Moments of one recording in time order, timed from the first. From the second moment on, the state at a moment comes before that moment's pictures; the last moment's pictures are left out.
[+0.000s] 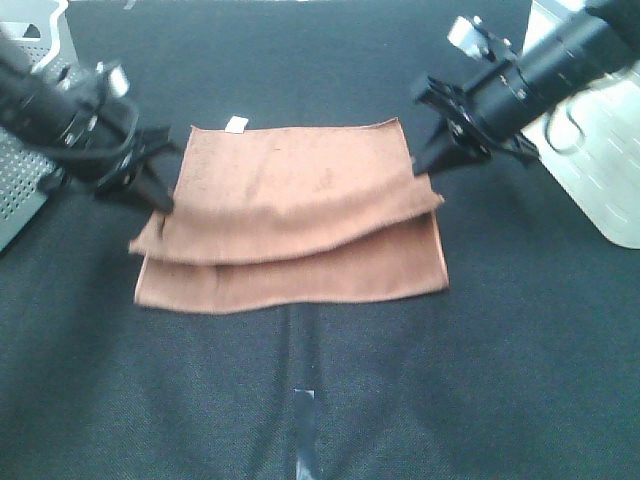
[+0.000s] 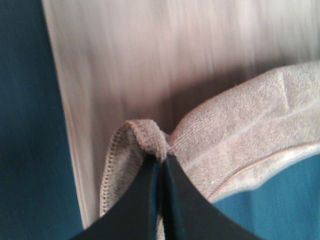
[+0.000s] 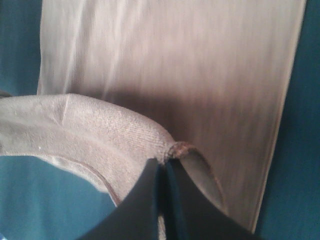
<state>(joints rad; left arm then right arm) -0.15 1.98 -1.30 -0.64 0.68 0.27 0.14 2.04 -1.47 0.77 0.85 -0.39</state>
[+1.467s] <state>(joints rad) -0.14 2.57 -2.12 -0.56 0.34 0.25 0.11 2.72 -2.48 0.72 0.72 -0.40</state>
